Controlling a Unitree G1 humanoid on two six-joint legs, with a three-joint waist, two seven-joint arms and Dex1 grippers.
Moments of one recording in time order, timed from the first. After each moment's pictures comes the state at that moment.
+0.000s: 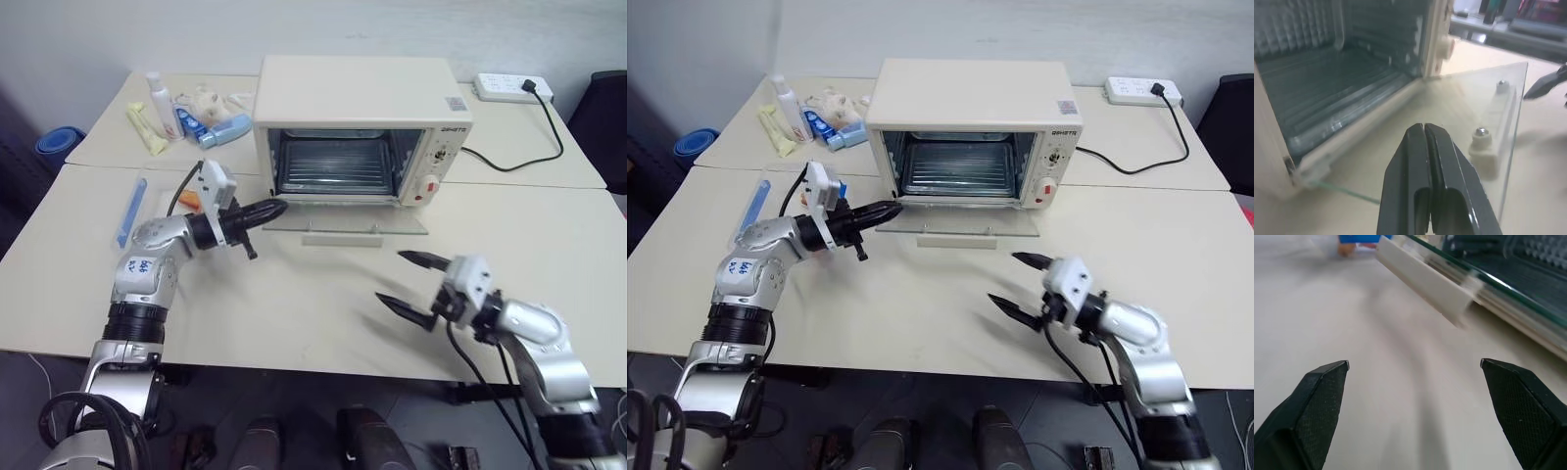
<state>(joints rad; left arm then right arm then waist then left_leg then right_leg) -0.65 0.51 -0.02 0.27 -0.37 0.30 -0.92 0.00 -0.58 -0.13 -0.16 0.32 -0.04 0.93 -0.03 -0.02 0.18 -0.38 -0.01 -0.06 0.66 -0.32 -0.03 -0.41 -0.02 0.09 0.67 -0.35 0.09</state>
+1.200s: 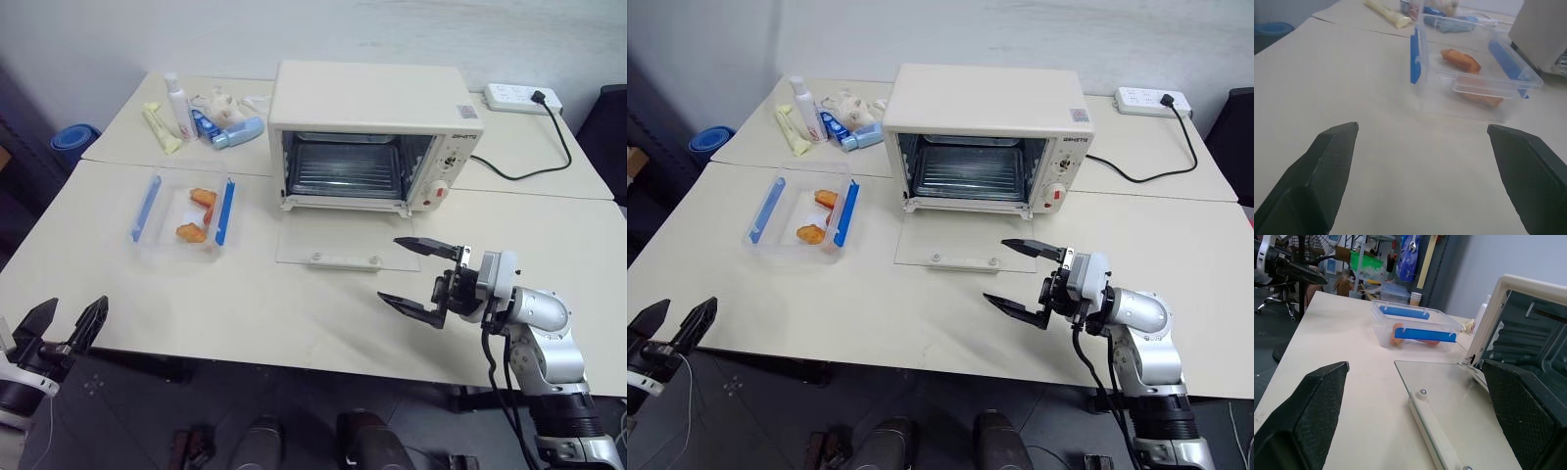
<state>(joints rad) 0.32 0.41 0.85 -0.44 -0.79 0.60 -0.37 -0.22 -0.51 -0.08 -0.04 0.52 -0.20 1.21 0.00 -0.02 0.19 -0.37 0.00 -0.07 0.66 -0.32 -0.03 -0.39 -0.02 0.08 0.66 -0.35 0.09</state>
